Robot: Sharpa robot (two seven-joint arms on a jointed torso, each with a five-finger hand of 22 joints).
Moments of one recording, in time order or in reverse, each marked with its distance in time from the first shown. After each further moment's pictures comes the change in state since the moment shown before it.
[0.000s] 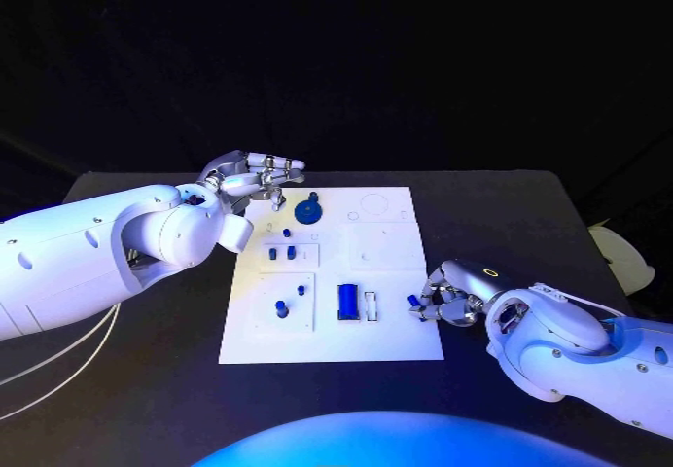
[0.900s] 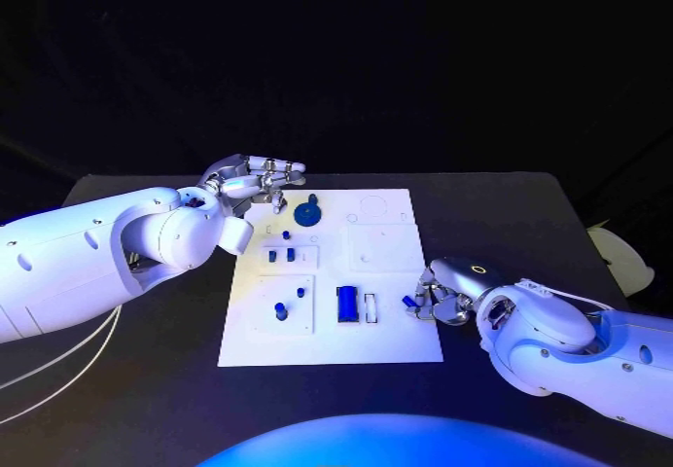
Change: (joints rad) left arm 0.000 0.001 0.000 0.000 0.032 0.014 -0.002; left_hand 0.000 0.000 0.000 0.000 0.000 -0.003 -0.003 0.000 0.000 0.000 0.000 0.000 0.001 0.000 0.000 0.004 0.000 0.000 0.000 0.000 0.000 0.000; right arm 0.007 0.035 0.006 -0.016 -0.078 0.050 -0.011; right_hand 0.055 -0.036 0.063 -0.003 0.137 0.030 -0.005 -0.026 0.004 0.002 -0.002 0.003 -0.015 0.000 0.000 0.000 0.000 0.000 0.000 0.000 0.012 0.000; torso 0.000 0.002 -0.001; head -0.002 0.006
